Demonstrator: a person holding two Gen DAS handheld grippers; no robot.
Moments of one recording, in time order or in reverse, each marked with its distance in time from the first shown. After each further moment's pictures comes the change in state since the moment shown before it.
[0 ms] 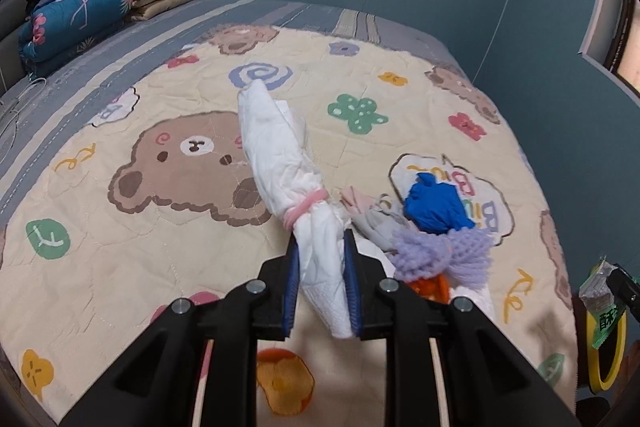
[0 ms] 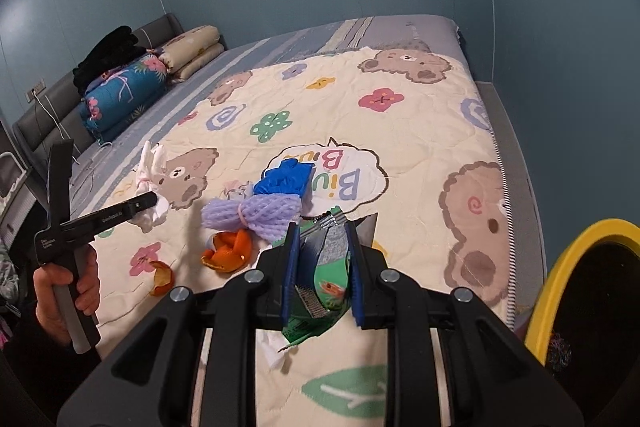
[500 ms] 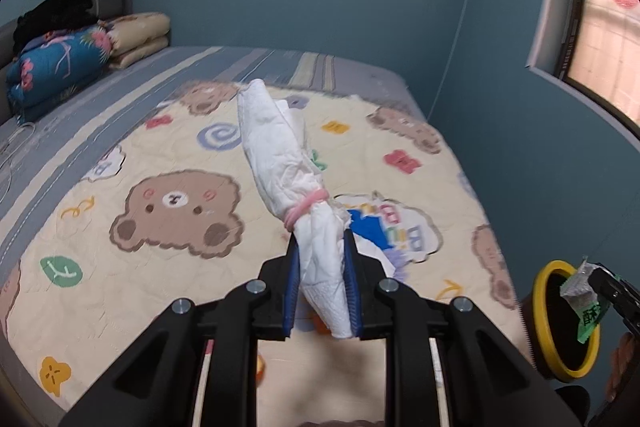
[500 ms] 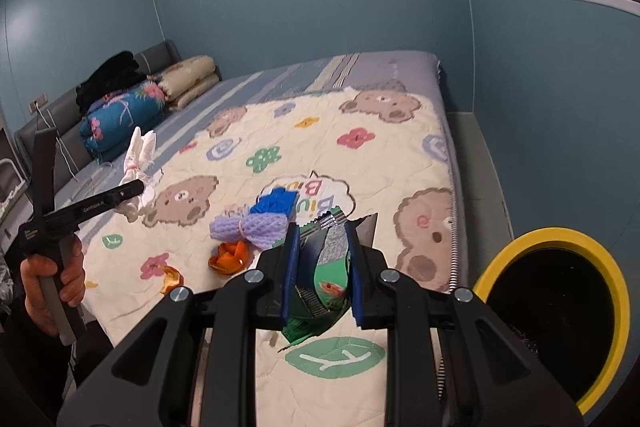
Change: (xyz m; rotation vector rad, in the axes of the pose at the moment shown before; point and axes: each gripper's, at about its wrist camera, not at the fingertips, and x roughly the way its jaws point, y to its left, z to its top) left arm -0.092 -0.054 0.007 0.082 -0.146 -0.095; right arm -0.098 -0.016 -0.007 -0.007 -0.128 -0.035
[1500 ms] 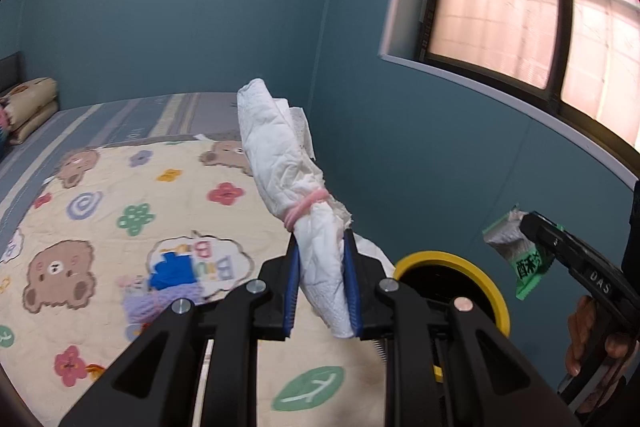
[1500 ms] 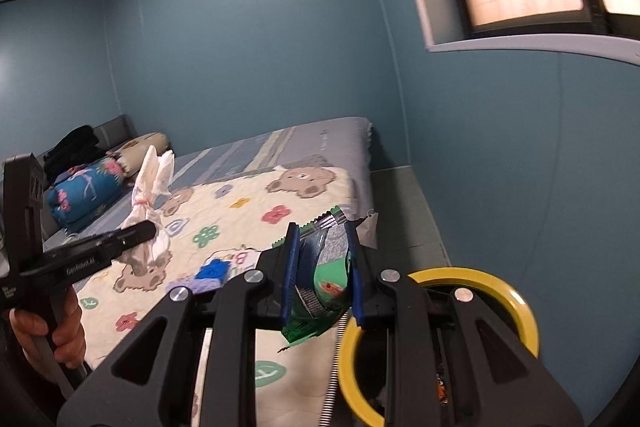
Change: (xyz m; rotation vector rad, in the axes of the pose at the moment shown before) left arm -0.050 -0.207 -0.005 0.243 -0.061 -0.340; right arm -0.135 -0.101 0.014 0.109 -0.254 -0.179
